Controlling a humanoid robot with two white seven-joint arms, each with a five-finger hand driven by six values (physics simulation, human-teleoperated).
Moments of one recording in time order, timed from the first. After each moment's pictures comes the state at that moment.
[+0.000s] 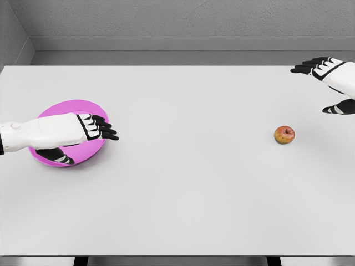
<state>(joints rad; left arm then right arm) -0.60 1.13 -0.81 -1.71 -0.22 -0.61 -0.33 -0.30 -0.79 -0.04 -1.55 0.34 -0.61 0.61</state>
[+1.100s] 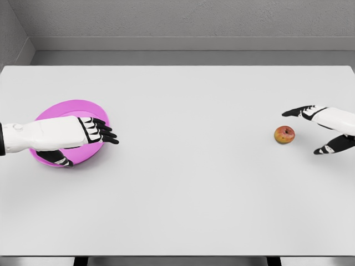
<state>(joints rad) -0.61 1.12 -0.82 -1.71 -0.22 -0.61 -0.37 -0.27 -0.92 0.24 -1.38 0.09 -0.61 0.61</state>
